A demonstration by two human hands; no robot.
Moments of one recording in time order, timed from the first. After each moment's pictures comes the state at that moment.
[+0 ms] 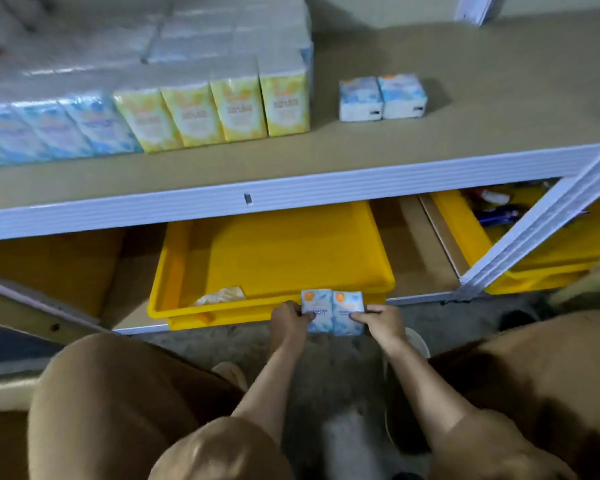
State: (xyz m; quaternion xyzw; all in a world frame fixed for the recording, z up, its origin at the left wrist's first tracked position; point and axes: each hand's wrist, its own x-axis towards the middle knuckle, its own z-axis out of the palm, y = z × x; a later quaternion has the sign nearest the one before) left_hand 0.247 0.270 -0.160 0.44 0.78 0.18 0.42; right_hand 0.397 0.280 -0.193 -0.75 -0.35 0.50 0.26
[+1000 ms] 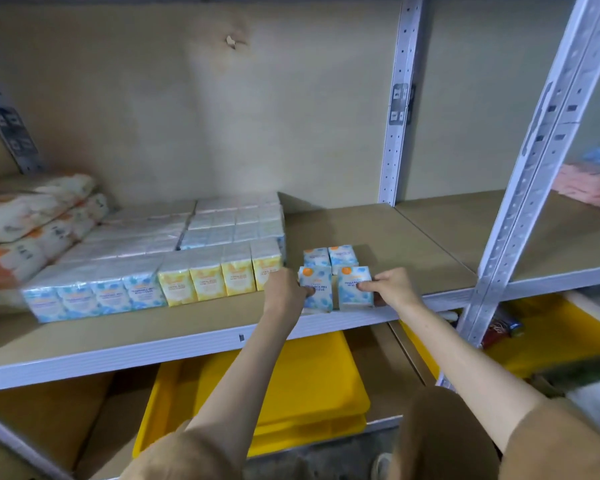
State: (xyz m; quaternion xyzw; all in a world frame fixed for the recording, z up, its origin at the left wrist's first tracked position) left_hand 0.279 0.354 0.095 0.62 0.71 0.23 0.25; right_hand 0.455 0.354 0.076 -0.68 -0.49 0.37 0.40
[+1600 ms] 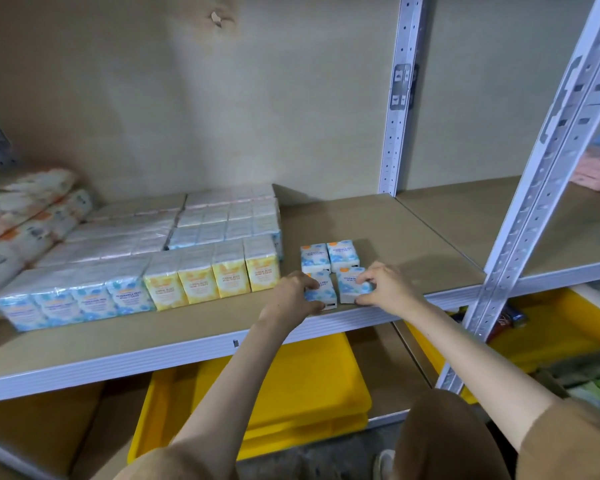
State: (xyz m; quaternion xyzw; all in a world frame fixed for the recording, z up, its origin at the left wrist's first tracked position) left_hand 0.278 0.370 0.074 0.77 0.59 0.16 0.19; right_hand 0.457 0.373 0.072 -0.66 -0.72 0.16 0.17
